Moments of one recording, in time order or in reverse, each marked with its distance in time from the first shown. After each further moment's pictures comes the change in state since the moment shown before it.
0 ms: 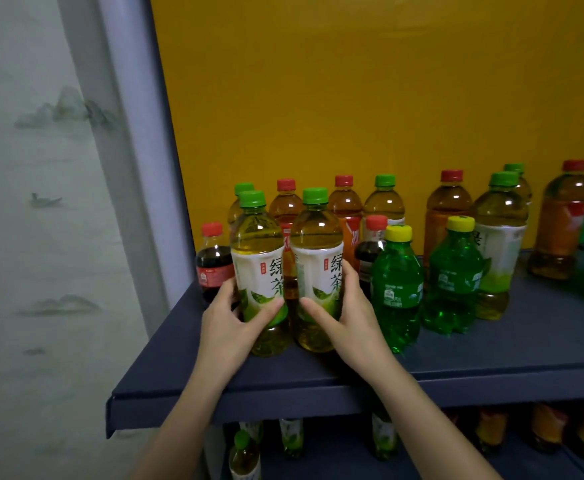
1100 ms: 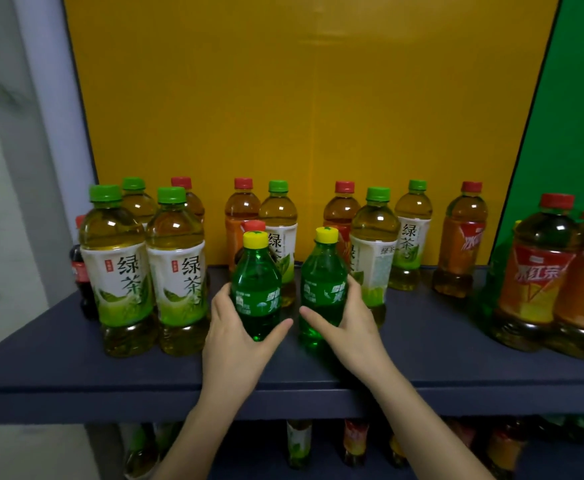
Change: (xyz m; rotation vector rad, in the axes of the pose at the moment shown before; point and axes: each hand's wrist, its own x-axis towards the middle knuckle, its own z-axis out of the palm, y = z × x) left_hand -0.042 0.041 0.181 0.295 0.133 0.082; right_hand 0.000 0.082 -0.163 -0.098 0.001 0.085
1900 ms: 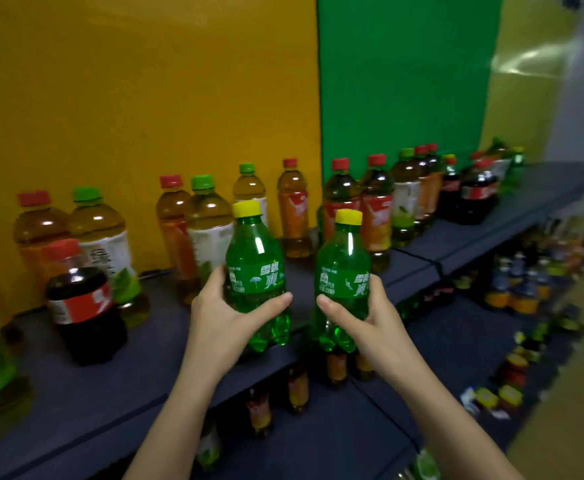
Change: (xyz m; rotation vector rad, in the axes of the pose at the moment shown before) left_hand -0.020 0.102 0.072 -0.560 -0.549 0.094; right_hand -0.120 -0.006 -0.138 0.114 0.420 0.181
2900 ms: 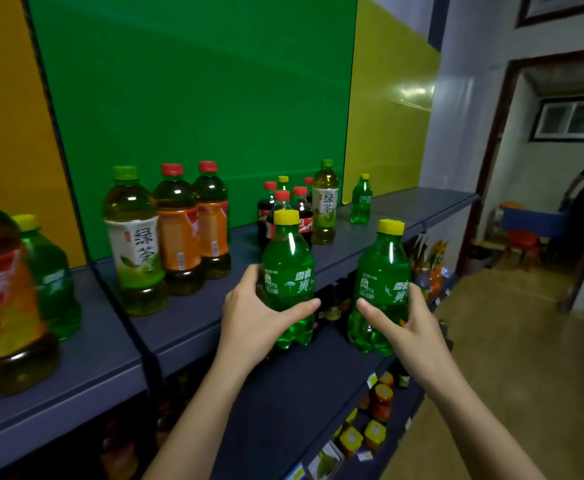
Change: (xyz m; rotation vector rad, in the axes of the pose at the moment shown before) left_hand 0.107 0.046 0.498 -0.065 -0.201 0.057; right_hand 0.130 0.118 -0.454 -0.251 0.254 0.018
